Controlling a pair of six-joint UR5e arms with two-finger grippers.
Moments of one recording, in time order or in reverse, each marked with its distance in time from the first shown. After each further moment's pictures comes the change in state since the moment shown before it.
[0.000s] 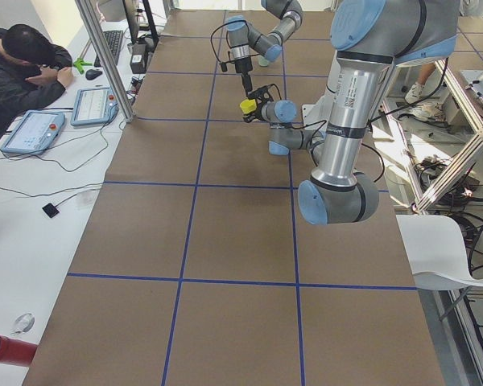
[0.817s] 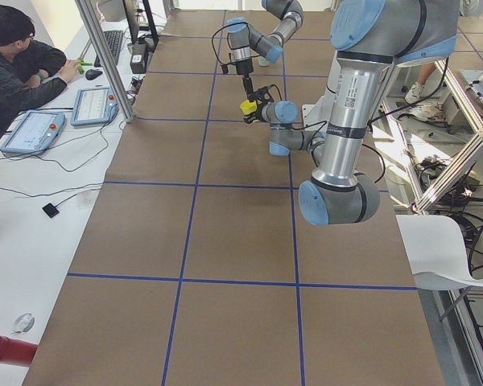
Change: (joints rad) left arm 0.007 0.004 -0.002 -0.003 0.000 -0.009; right arm -0.015 0.000 -0.004 0.001 -0.015 0.004
